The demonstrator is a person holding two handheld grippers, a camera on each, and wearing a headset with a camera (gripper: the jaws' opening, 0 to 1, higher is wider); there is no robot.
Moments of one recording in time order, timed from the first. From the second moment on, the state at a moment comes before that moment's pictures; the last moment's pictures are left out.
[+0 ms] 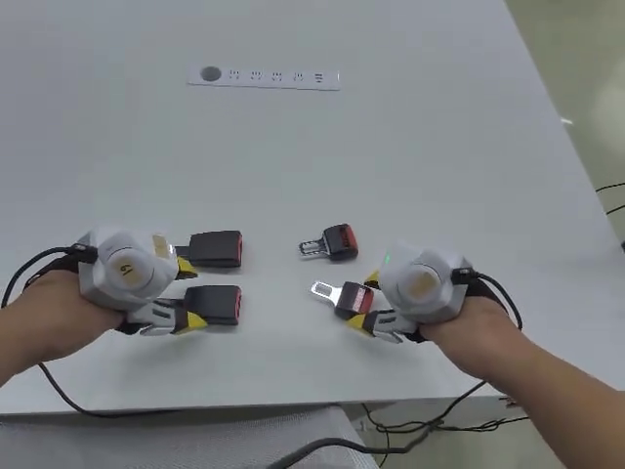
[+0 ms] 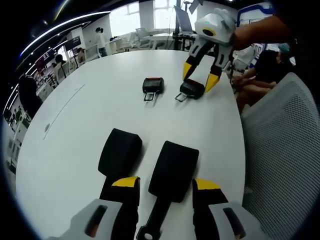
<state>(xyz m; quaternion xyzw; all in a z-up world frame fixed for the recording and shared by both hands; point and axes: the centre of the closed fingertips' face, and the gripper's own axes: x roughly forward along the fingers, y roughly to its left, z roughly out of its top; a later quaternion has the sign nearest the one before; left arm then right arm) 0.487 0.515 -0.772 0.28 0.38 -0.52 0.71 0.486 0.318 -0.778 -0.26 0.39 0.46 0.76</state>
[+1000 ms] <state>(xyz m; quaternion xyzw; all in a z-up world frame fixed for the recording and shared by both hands) 0.485 0.512 -0.793 0.33 0.38 -0.57 0.65 0.487 0.317 -0.797 -0.30 0.40 0.52 0.69</state>
